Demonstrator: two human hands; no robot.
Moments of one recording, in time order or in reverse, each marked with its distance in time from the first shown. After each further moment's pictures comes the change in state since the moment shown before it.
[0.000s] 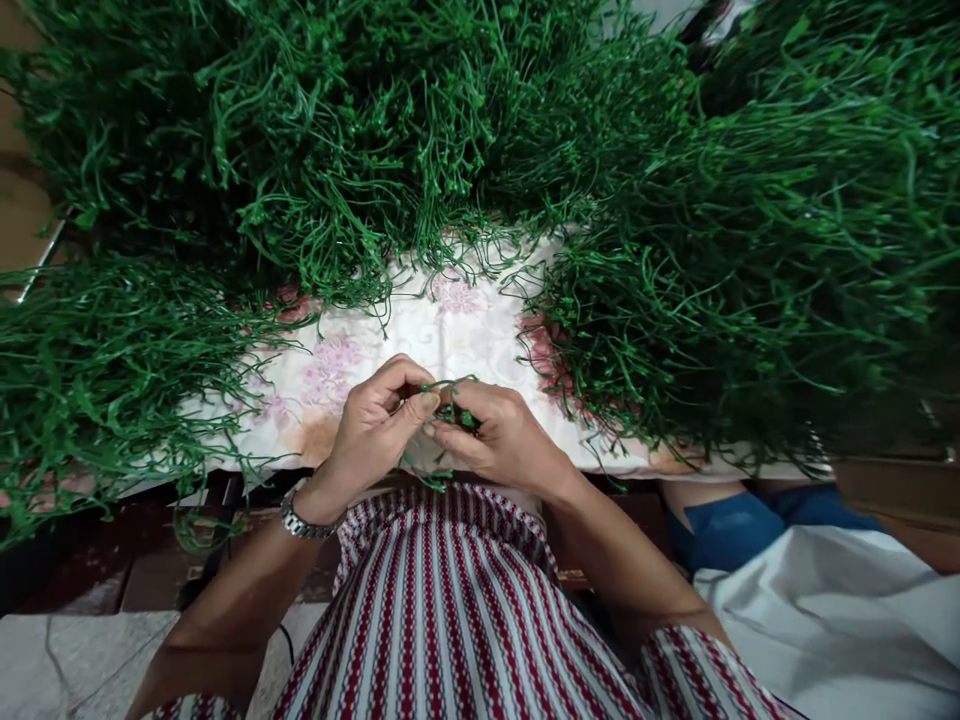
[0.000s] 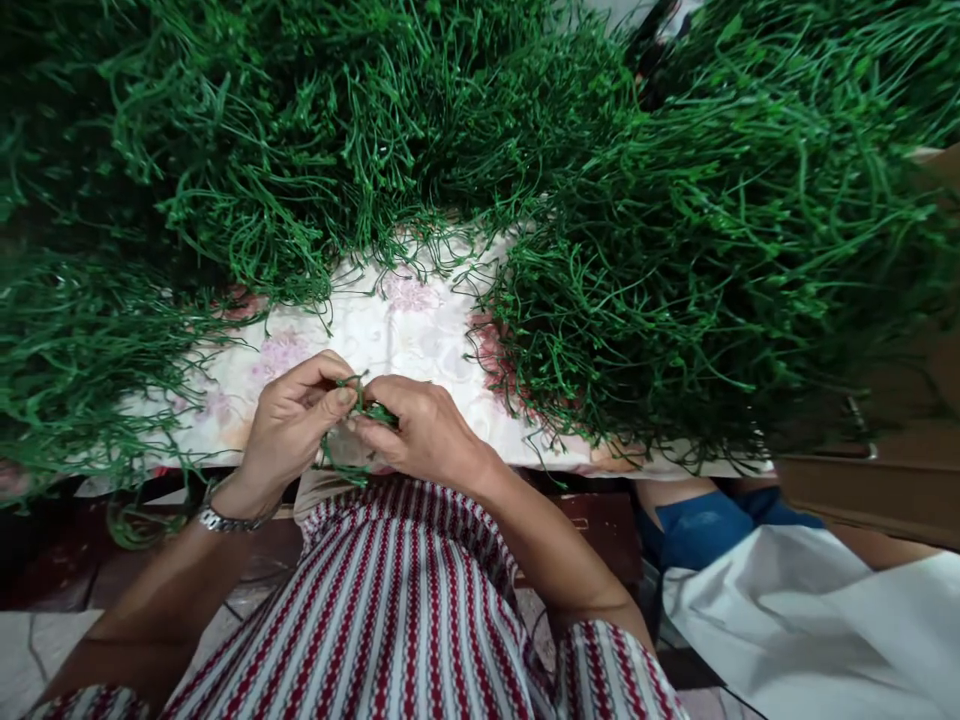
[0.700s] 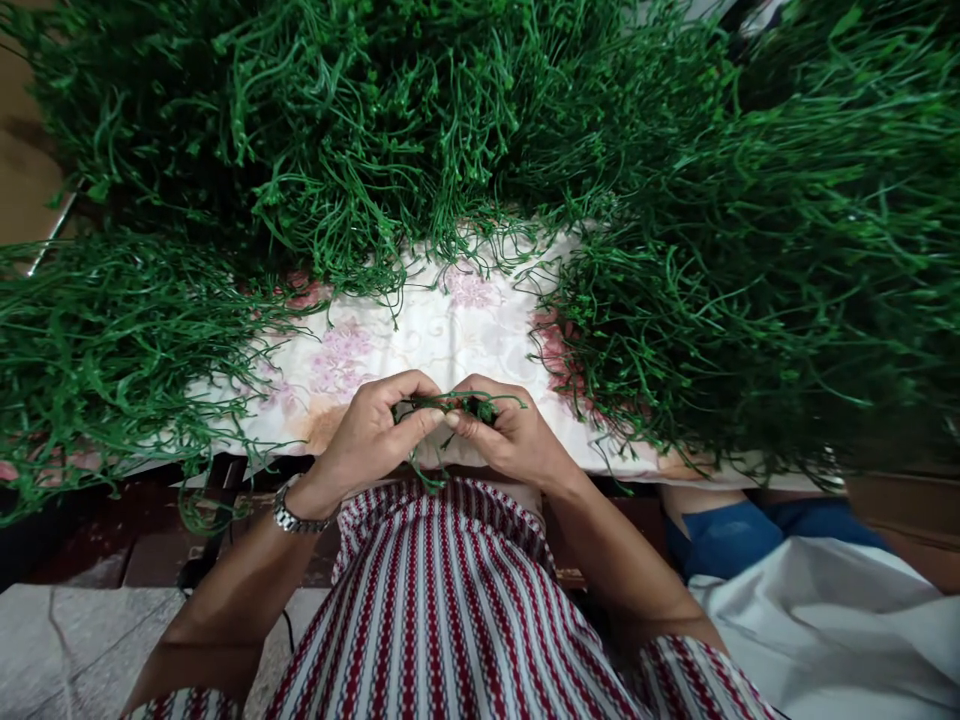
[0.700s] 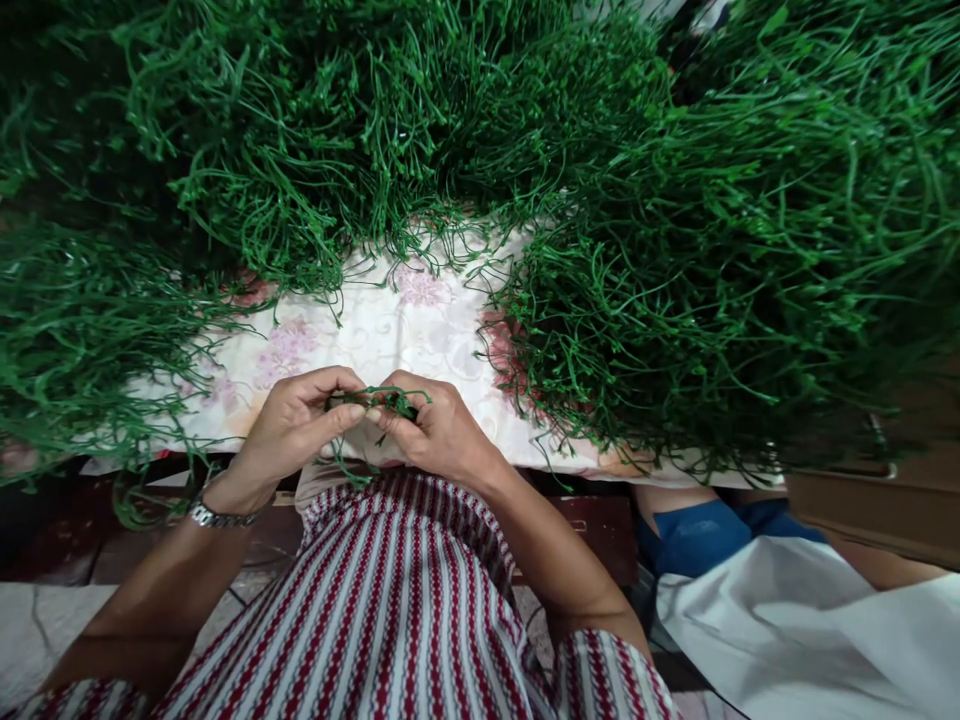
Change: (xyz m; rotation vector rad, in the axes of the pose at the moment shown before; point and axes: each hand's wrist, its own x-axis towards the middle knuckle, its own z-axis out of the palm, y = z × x) left_hand -0.009 0.004 -0.013 0.196 -0.191 -0.102; right_hand -0.003 0.012 0.008 0.238 0.003 0.038
